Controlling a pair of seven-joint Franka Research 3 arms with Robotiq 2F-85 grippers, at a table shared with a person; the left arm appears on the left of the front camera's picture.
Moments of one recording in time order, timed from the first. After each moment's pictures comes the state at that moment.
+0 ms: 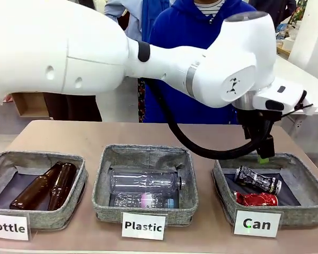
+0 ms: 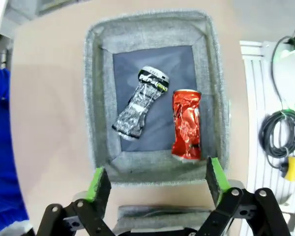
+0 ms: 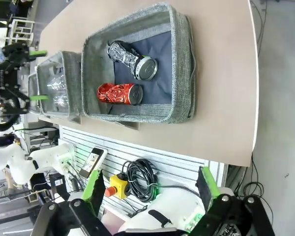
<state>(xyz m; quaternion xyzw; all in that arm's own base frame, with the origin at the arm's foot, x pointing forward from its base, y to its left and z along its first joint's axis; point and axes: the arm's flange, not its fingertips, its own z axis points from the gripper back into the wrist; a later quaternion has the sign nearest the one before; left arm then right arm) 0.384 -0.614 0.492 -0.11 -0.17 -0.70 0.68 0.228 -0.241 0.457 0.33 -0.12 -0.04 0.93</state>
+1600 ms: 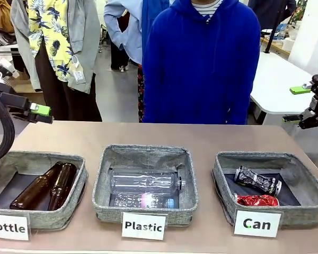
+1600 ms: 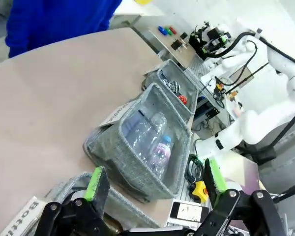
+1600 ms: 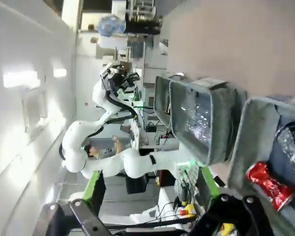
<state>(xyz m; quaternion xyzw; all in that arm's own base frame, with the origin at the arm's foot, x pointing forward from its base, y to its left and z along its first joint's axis) 0.444 0.029 0.433 -0.52 -0.25 -0.27 0.77 0.434 -0.092 0.455 0.63 -0.04 0.01 0.77</state>
